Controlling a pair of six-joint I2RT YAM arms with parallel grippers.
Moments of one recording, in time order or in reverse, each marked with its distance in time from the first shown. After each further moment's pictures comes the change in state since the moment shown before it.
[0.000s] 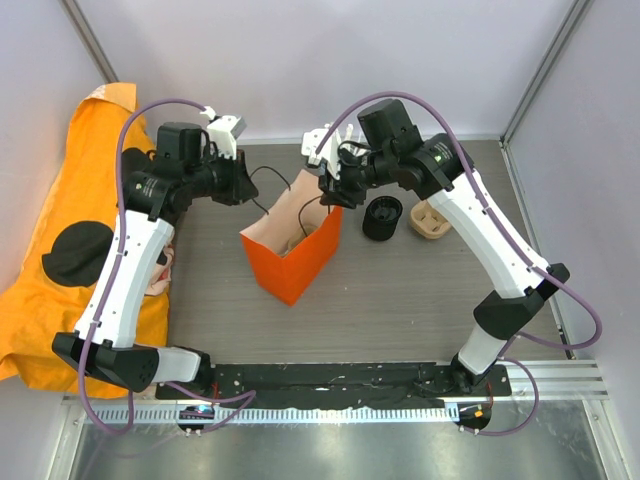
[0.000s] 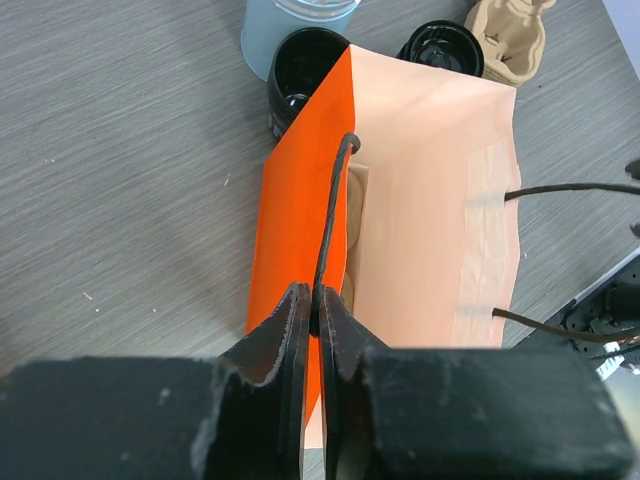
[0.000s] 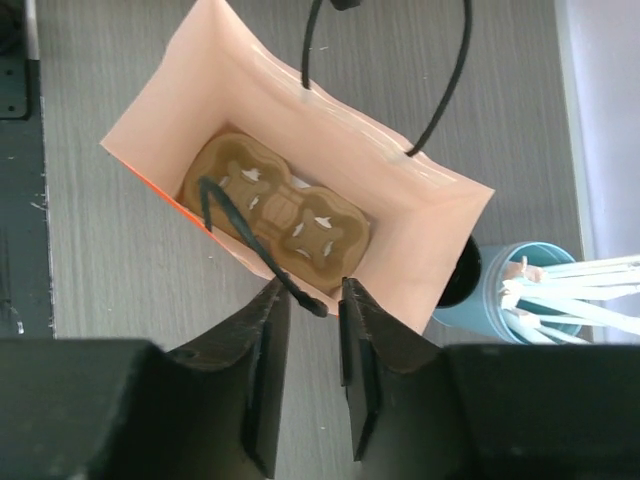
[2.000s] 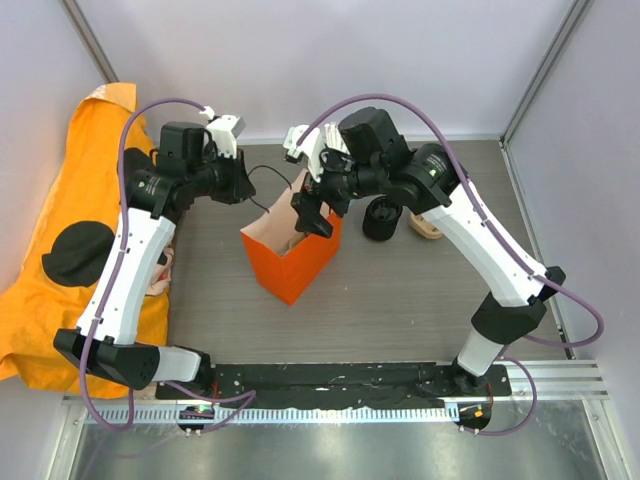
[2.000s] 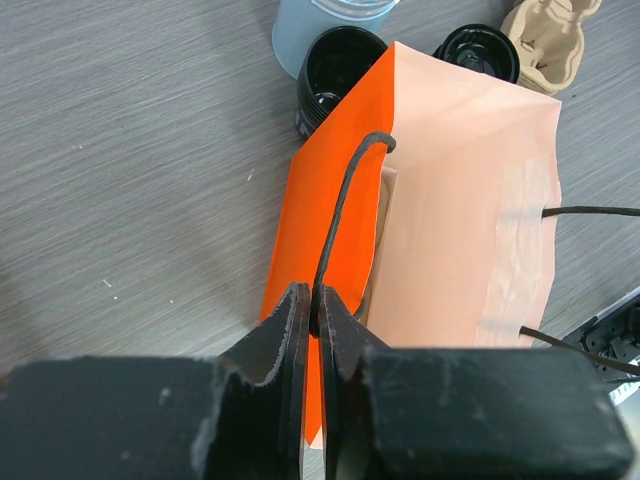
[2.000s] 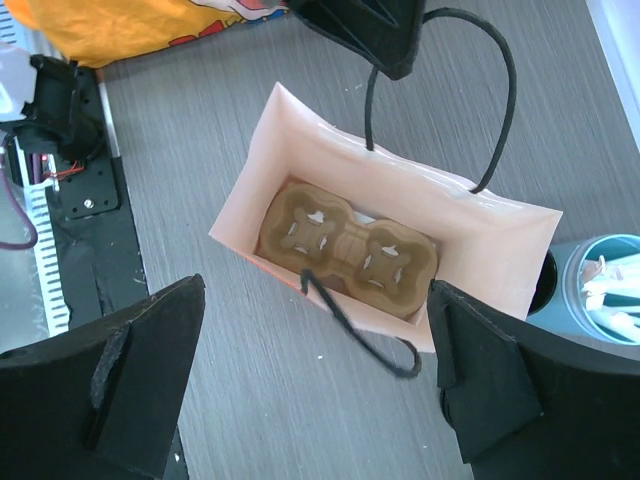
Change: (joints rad) left arm -0.005 0.013 0.000 0.001 -0.067 -0.014; right arm 0.160 0.013 0.087 0.011 0.150 0.354
